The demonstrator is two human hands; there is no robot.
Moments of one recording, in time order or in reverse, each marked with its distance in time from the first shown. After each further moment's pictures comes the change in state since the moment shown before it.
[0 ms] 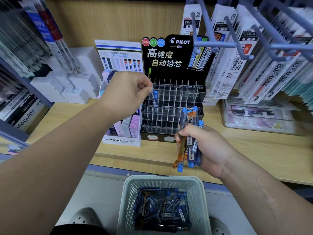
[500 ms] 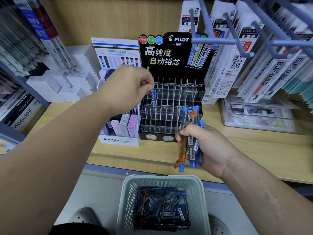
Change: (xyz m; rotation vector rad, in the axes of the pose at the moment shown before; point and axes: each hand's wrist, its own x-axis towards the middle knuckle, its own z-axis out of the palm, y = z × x) left_hand 0.013 0.002 -0.006 0.103 -0.104 0.137; right_hand 0.000 -0.001 -0.005 0.012 0.004 0.029
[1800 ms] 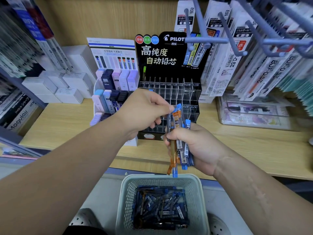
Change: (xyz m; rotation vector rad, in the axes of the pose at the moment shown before) left_hand -0.024 0.044 0.041 -0.704 -0.147 -0.528; right_hand -0.002 0.000 0.015 -0.054 -0.188 -0.064
